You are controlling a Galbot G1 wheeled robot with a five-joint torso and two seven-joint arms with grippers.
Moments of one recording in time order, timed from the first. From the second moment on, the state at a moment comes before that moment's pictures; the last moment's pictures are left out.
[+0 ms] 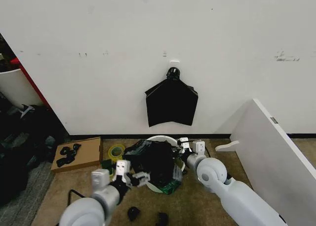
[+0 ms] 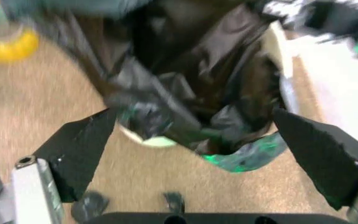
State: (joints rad) left arm 1.35 -0.86 -0.05 -2.32 -1.23 0.50 -0.73; right arm -0.96 1.06 -0.07 1.85 0.96 -0.55 0.39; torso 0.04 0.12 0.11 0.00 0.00
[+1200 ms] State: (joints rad) left arm 1.14 -1.07 0.01 -2.11 -1.33 0.55 -0.94; right arm -0.94 1.06 -0.09 1.84 0.97 -0.57 0.40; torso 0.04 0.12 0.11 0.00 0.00
